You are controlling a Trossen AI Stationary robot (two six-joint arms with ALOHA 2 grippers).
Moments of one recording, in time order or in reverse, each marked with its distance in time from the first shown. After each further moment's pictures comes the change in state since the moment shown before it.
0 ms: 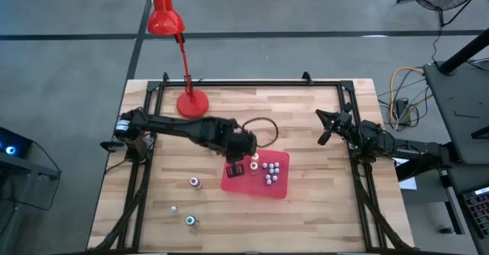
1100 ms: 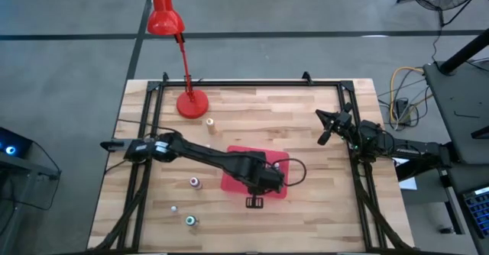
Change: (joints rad) left arm -0.129 0.437 0.409 -0.026 0.085 0.085; right arm 0.000 0.004 0.000 0.000 0.000 0.004
